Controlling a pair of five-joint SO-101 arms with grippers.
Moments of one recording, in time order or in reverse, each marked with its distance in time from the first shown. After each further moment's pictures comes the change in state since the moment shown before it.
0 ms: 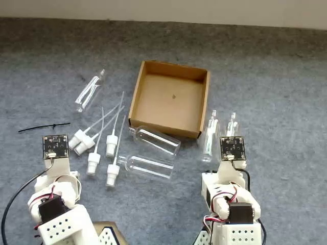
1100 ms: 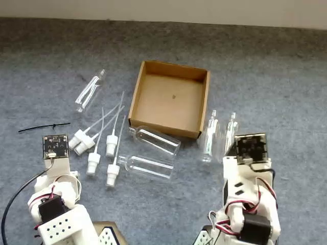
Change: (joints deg) left arm 0.0 0.0 0.0 0.0 0.0; right arm 12.0 3.1 -23.4 -6.2 16.4
